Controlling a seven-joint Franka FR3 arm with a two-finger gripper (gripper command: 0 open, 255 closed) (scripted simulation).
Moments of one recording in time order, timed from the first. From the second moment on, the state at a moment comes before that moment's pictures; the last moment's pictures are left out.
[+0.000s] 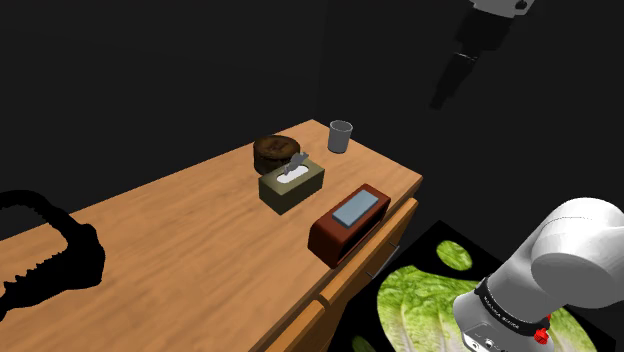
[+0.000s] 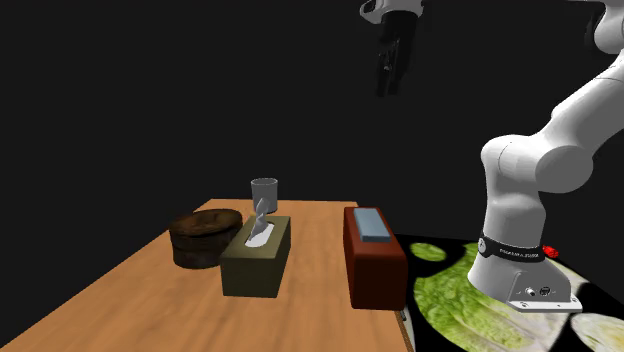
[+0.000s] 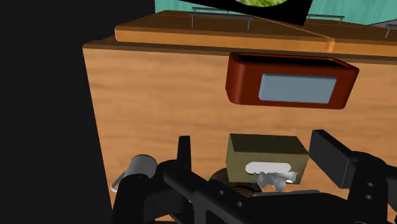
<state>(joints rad) 0.01 -0.79 0.04 -2.27 0.02 1.59 -0.17</state>
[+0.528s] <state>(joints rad) -0.01 -0.60 0.04 -2.25 0.00 1.75 -0.18</state>
